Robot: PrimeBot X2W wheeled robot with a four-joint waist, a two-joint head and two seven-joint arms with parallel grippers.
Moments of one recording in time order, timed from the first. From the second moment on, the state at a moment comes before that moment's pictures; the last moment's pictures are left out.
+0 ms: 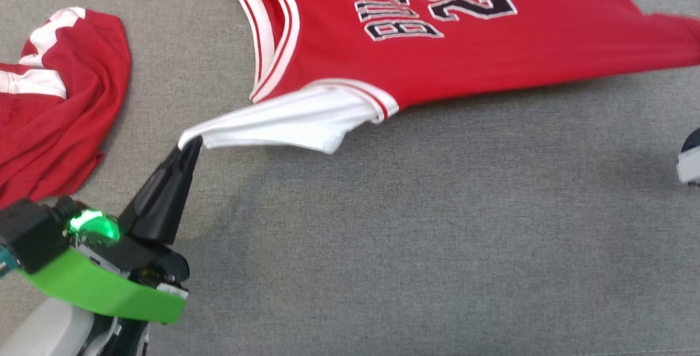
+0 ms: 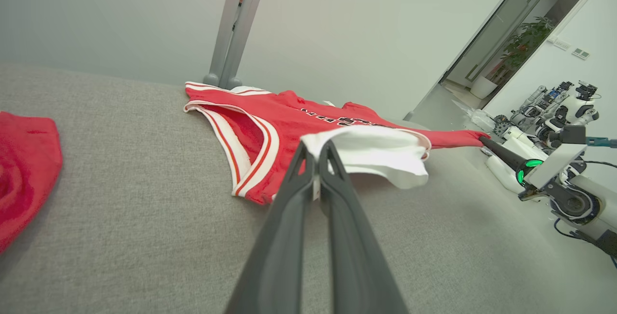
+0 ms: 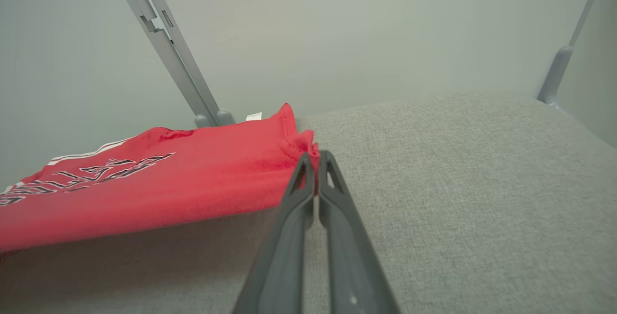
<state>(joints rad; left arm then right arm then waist) -0.27 0.67 -0.52 -0.23 -1.02 -0.08 -0.26 -0.38 -0.45 -0.08 0.22 0.61 0.13 -0.10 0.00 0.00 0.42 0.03</state>
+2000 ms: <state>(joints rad) -0.54 0.44 -0.56 0.01 -0.99 -0.06 -0.22 -0.51 -0.23 -0.20 0.19 0.50 0.13 -0.01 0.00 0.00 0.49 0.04</state>
